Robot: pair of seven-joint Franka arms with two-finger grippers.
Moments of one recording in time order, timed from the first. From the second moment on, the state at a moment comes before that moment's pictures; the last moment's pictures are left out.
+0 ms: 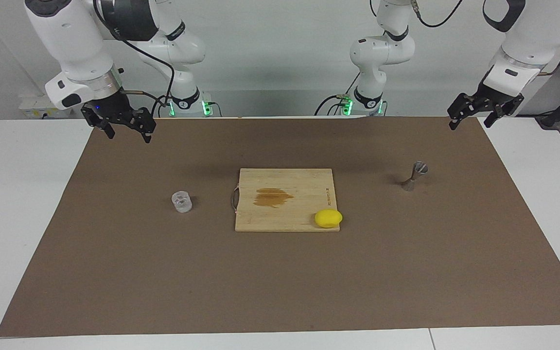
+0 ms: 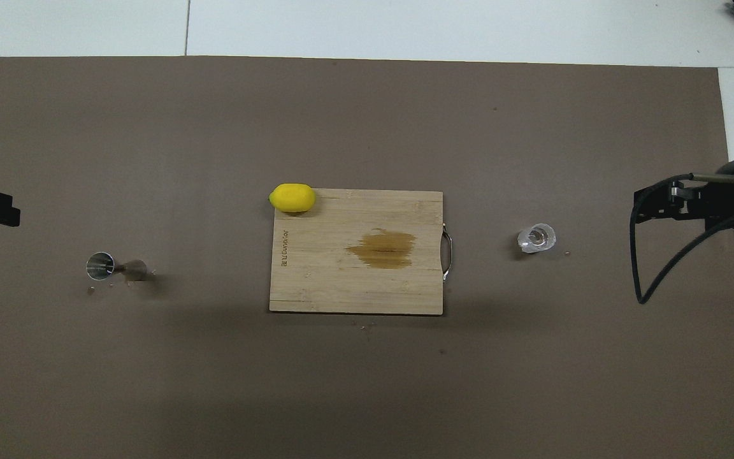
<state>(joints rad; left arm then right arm) 0.06 -0.05 -0.04 -1.61 0.00 1.56 0.03 0.02 -0.02 0.02 -1.66 -0.03 1.59 0.19</state>
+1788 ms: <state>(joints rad) 0.06 -0.05 -0.05 -1.62 -0.02 1.56 -0.01 0.02 -0.02 0.02 -1.66 -0.03 1.59 0.19</state>
